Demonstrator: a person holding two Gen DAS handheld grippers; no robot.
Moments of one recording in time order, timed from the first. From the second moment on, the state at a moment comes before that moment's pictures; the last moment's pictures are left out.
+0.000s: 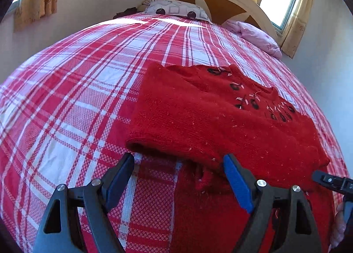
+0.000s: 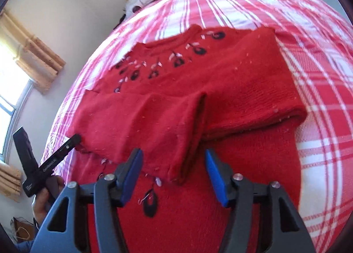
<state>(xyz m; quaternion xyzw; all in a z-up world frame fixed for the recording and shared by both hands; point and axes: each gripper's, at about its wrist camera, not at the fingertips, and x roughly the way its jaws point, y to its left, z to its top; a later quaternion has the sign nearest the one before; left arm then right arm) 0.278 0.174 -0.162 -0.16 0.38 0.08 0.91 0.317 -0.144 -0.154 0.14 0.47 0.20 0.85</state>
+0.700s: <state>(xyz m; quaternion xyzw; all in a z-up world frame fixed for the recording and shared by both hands) 0.267 0.176 -0.156 -0.17 0.36 0.07 0.92 0.325 -0.137 -0.061 0.07 0.38 0.20 0.90</state>
